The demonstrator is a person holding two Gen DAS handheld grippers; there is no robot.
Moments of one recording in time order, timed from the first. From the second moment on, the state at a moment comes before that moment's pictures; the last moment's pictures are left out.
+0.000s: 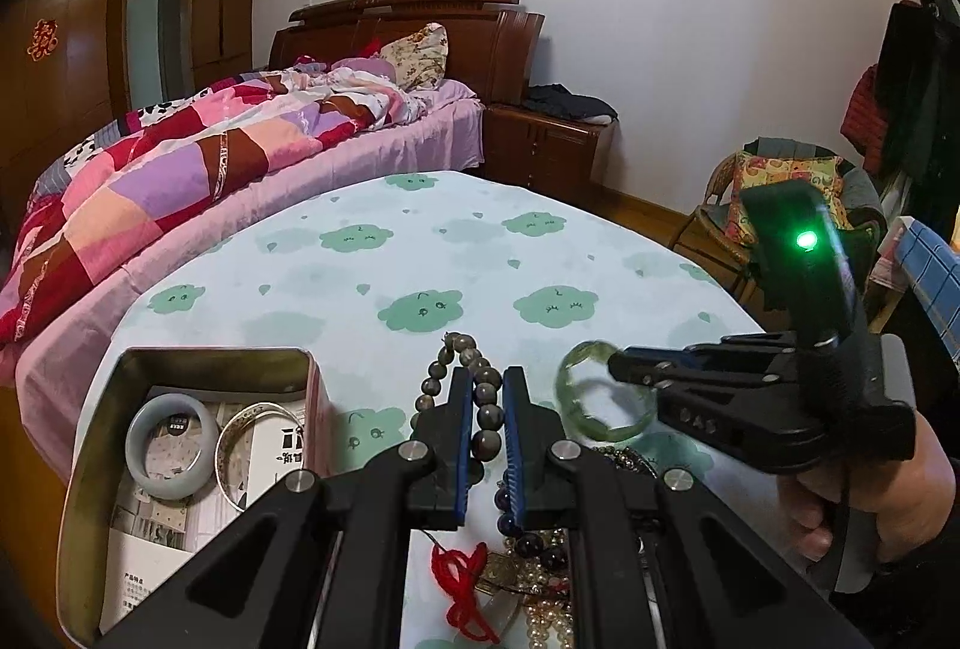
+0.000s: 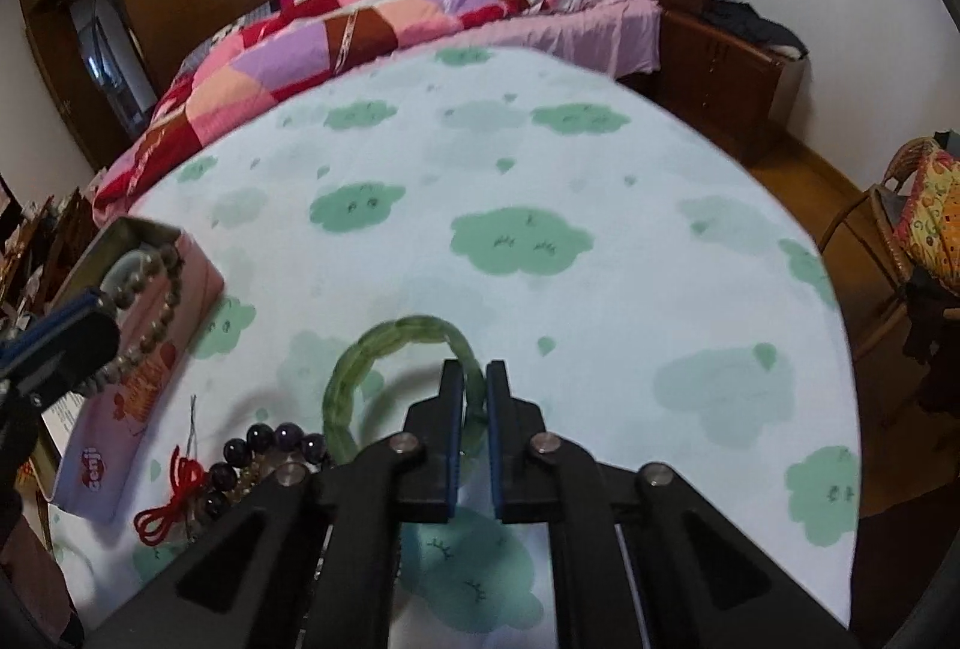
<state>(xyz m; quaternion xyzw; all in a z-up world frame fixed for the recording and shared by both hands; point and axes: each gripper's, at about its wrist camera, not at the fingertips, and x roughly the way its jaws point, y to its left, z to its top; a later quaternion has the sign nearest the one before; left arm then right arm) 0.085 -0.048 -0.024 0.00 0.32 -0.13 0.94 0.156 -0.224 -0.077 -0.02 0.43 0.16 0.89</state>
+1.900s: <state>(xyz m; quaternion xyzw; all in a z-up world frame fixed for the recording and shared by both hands) 0.060 0.078 -0.022 -0.04 0.32 0.03 0.95 0.122 -0.078 -0.024 -0.07 0.36 0.32 0.87</state>
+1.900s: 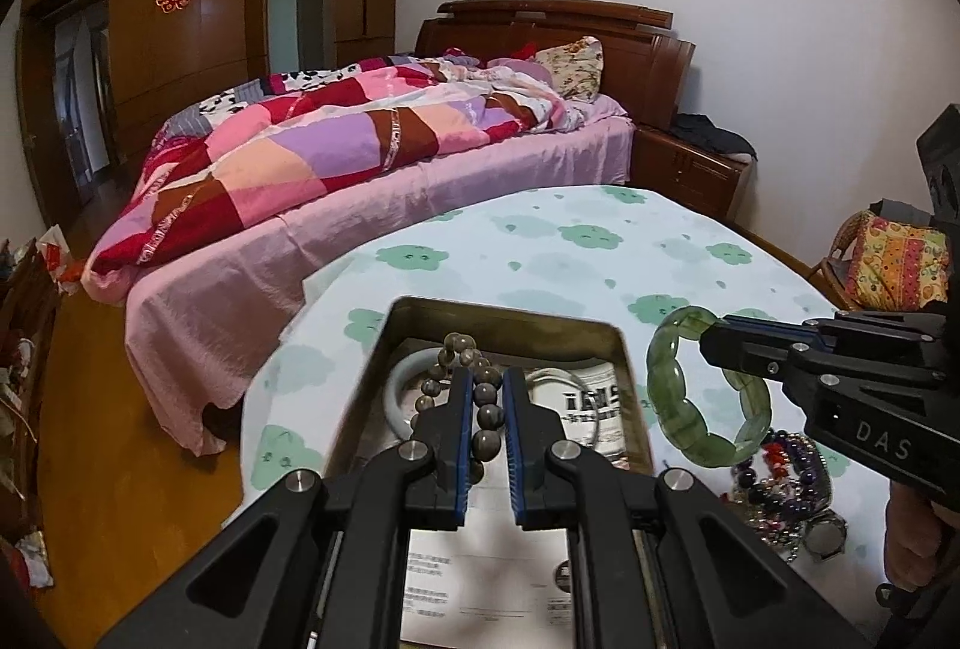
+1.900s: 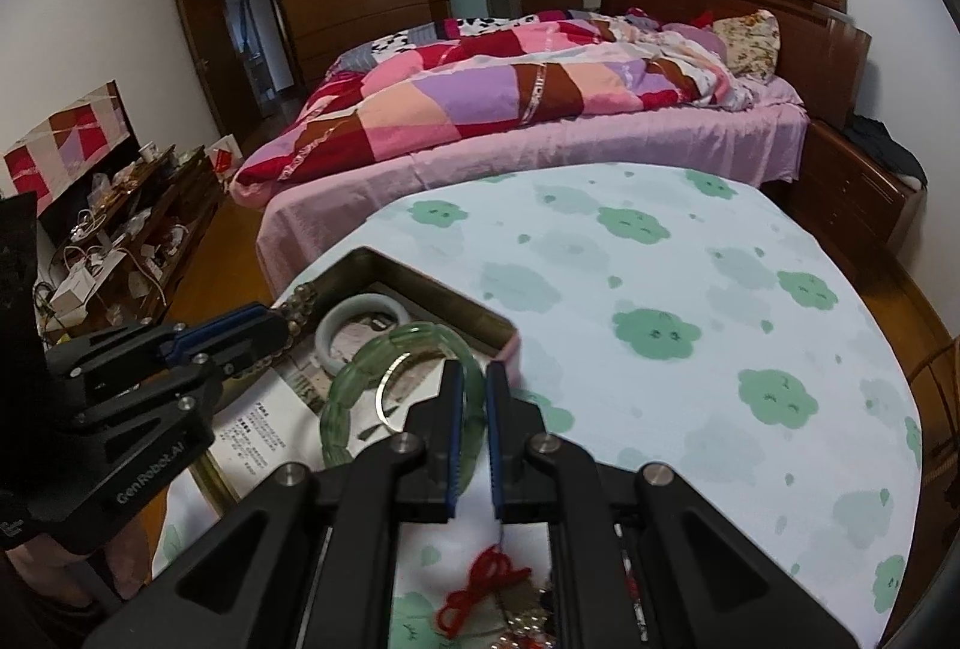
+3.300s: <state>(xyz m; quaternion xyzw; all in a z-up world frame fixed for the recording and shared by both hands) 0.074 0.097 -0.063 -0.04 0.37 0.05 0.93 0.116 -0.028 -0.069 -0.13 0.40 0.33 0.85</state>
